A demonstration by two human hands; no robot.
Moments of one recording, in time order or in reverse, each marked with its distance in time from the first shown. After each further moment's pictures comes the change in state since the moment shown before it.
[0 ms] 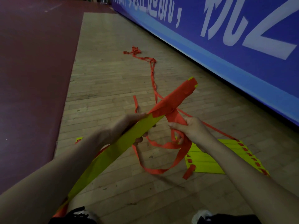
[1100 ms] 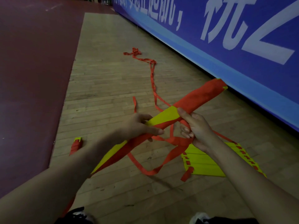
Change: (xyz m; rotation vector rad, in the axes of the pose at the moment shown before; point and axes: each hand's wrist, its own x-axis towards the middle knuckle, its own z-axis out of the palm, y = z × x) left_hand 0.000 0.014 0.033 0.485 0.275 0.225; right_hand -0.002 -0.022 0.000 0.431 0.024 0.025
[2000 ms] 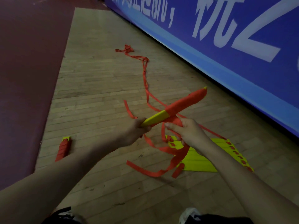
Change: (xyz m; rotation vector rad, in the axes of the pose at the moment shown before) left_hand 0.015 -0.011 0.036 0.215 0.029 0.057; right_hand -0.013 0.012 -0.030 -0.603 0.051 -0.027
